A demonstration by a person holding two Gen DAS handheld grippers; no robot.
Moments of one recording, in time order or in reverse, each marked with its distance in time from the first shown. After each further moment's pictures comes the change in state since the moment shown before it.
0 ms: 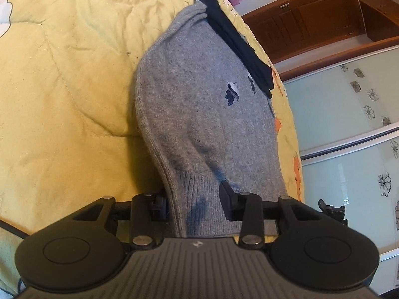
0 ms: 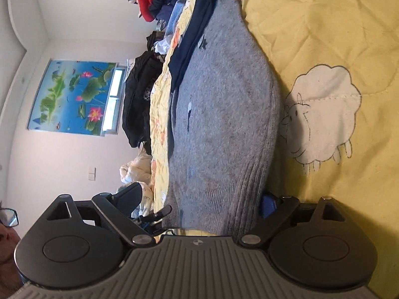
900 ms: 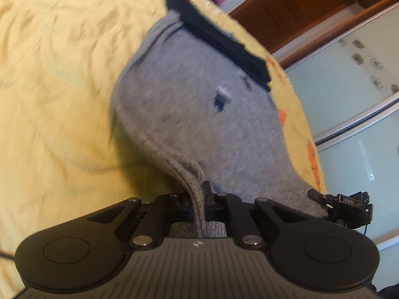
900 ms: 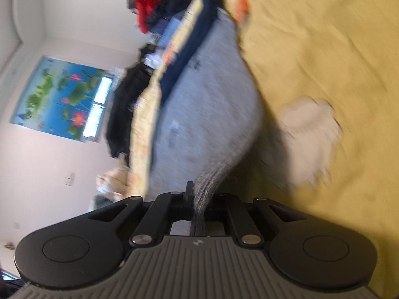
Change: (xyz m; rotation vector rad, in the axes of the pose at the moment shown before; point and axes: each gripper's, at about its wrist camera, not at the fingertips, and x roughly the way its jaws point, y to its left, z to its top) left arm -0.001 -0.041 0.017 0.193 -0.039 0.086; right arm -0.004 0.014 0.002 -0.120 -0.103 -0.081
